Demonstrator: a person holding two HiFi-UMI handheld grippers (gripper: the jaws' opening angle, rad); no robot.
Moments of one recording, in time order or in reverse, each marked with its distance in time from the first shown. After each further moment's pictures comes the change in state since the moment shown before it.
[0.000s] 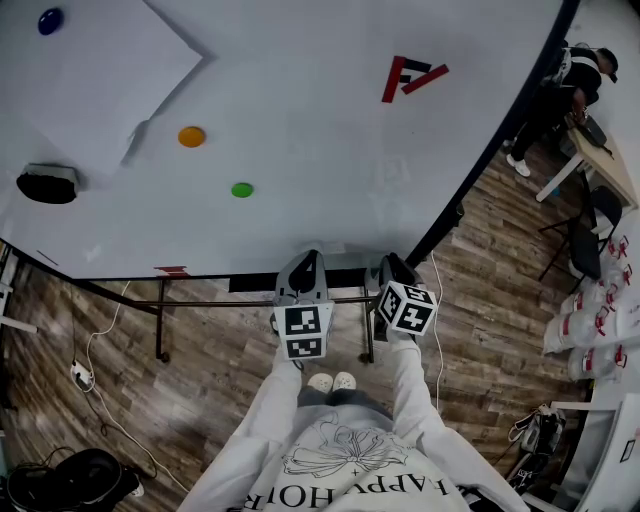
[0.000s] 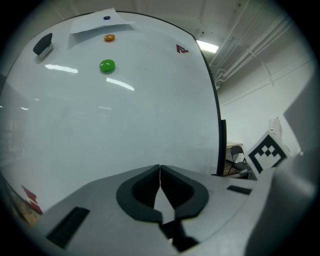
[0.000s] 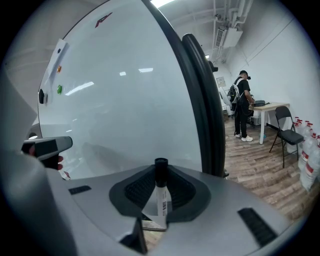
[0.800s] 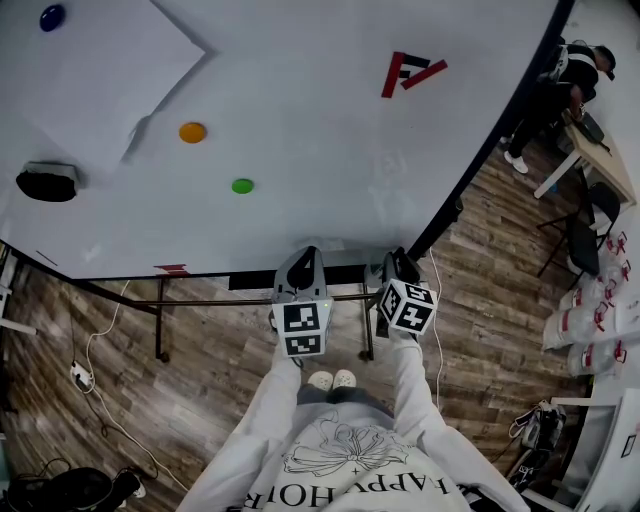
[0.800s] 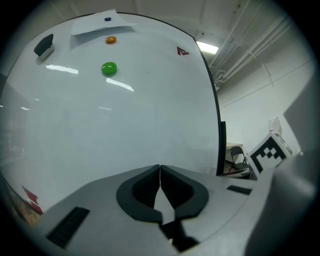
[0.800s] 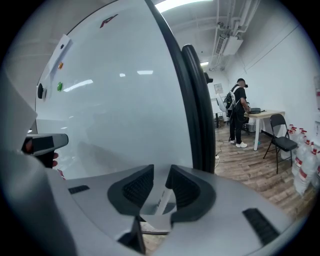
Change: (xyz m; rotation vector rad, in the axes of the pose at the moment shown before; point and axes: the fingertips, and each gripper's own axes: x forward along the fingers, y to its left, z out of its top) left arm -0.004 0.002 0.003 -0.002 -0.009 -0.001; right arm -0.009 -0.009 0.006 -0.036 -0.042 -0.064
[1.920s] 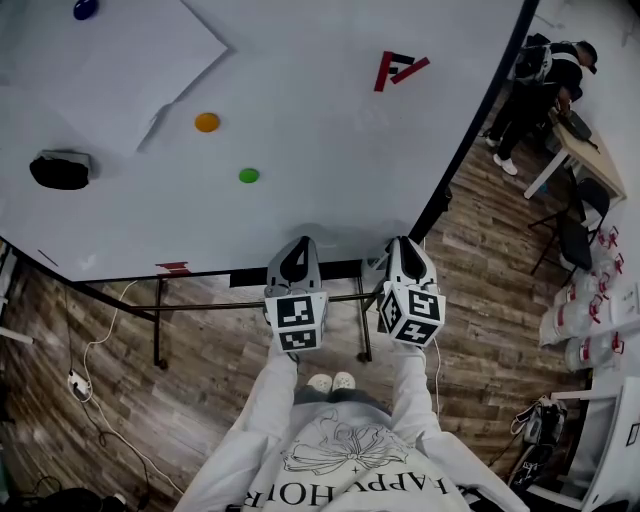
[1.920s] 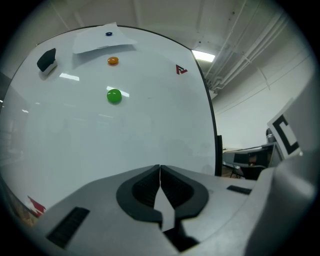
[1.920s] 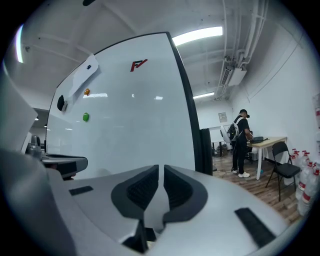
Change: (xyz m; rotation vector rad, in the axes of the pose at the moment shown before) left arm -0.032 0.004 0.035 0.012 -0.087 -0.001; right arm -0.090 0.044 0.091 -0.141 -0.294 -0.002
